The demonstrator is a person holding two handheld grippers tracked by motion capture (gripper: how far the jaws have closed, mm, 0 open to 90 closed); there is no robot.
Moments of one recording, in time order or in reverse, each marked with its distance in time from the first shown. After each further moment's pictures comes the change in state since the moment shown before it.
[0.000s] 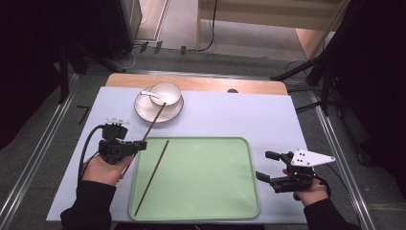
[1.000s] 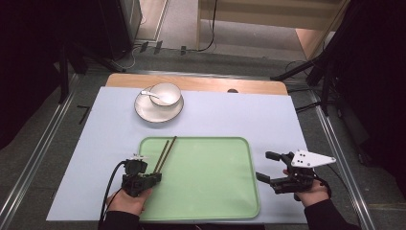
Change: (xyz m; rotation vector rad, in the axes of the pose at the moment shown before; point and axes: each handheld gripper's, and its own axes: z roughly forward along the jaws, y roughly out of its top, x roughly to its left) left arm -0.026 -0.078 0.059 0.071 0.038 -0.086; right arm 0.002 0.000 -0.001 -0.002 -0.003 -0.011
